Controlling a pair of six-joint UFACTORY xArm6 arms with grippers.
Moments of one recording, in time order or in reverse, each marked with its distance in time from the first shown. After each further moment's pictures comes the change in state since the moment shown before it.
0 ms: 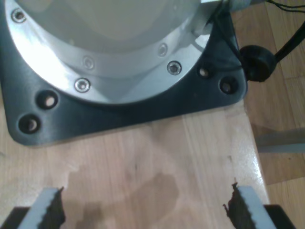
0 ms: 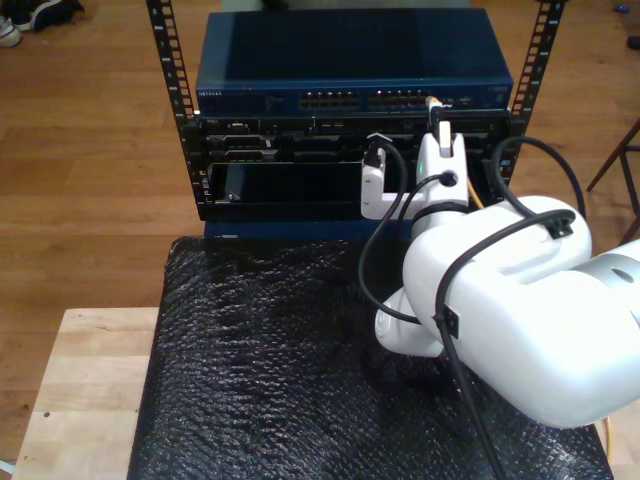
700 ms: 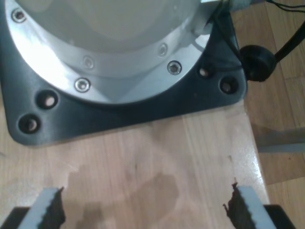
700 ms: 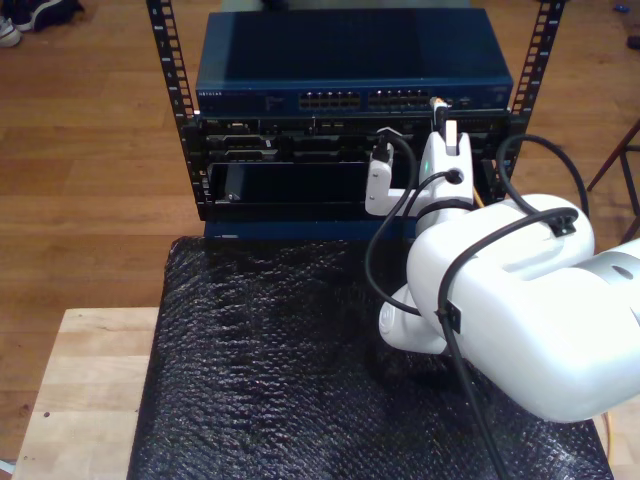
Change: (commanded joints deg) left arm 0.0 0.0 0.0 0.0 -0.1 0.0; right arm -1.0 0.1 -0.3 -0.3 1.2 4.8
